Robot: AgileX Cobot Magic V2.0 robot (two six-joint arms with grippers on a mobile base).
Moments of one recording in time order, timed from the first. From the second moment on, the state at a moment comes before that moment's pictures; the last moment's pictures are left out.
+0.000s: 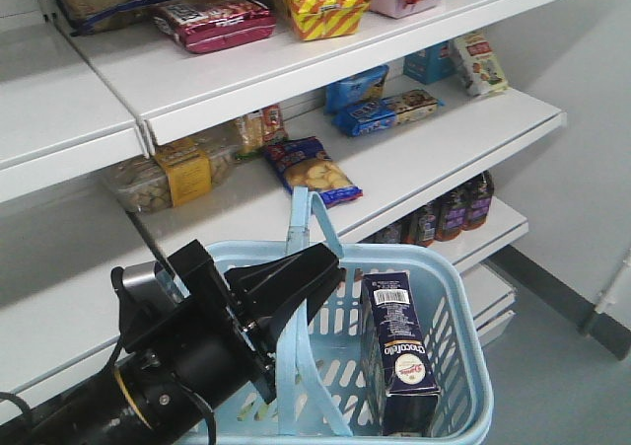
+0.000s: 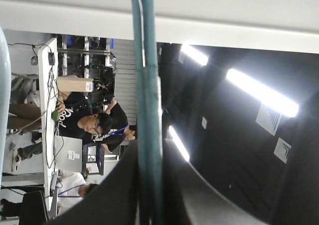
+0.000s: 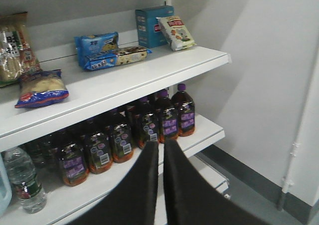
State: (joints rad) left arm -0.92 1.42 -0.44 -0.04 -1.09 -1.69; right arm -0.04 -0.01 0.03 -0.07 0.23 0.11
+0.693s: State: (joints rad) left arm -0.92 1.42 -0.44 -0.04 -1.09 -1.69; right arm -0.04 -0.01 0.03 -0.07 0.23 0.11
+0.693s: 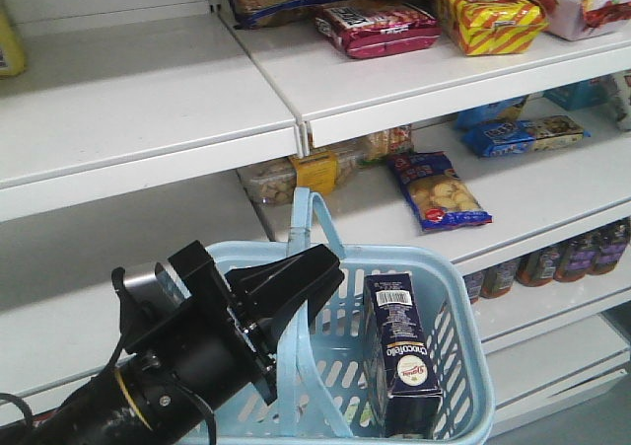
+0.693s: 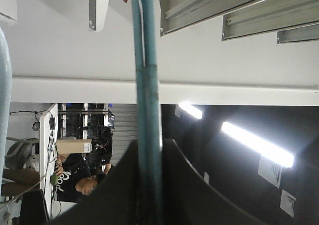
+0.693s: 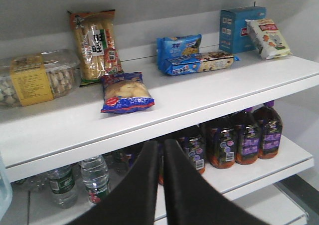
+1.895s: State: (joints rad) left arm -0.92 1.42 -0.44 -0.04 -1.09 -1.69; right arm -0.04 -0.01 0.03 -0.07 0.23 0.11
